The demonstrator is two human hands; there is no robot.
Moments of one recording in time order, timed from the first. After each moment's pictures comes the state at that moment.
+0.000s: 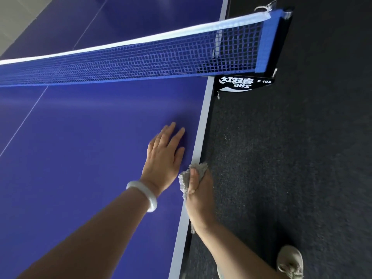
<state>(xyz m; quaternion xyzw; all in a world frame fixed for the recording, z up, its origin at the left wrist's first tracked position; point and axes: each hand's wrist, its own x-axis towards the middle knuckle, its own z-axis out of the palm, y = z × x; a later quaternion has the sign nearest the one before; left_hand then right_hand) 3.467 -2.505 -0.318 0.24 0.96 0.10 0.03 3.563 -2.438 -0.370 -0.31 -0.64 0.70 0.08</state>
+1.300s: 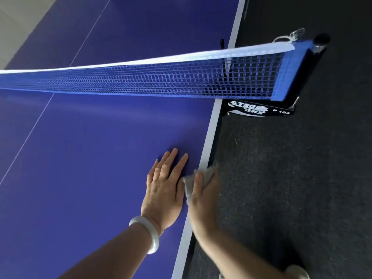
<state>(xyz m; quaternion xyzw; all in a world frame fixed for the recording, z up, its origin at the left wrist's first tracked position) 3.455 -2.496 -0.329 0.20 0.97 0.09 0.04 3.489 -2.405 -0.366 -0.30 -0.60 0.73 0.12</state>
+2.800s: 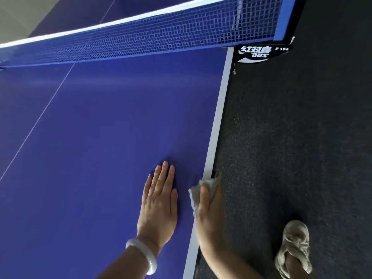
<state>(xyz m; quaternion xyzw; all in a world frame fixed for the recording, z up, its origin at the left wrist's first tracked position) 3.663 -2.640 -0.331 0.18 0.98 0.10 0.02 3.699 -2.533 -0.378 -0.30 -0.54 0.77 0.13</state>
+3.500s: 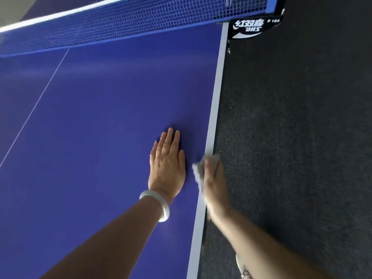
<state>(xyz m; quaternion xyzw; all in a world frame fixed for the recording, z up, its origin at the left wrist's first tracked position) 3.666 -2.638 -0.329 0.17 0.98 0.10 0.01 3.735 -2.546 -0.366 -0.31 -0.56 0.77 0.08</state>
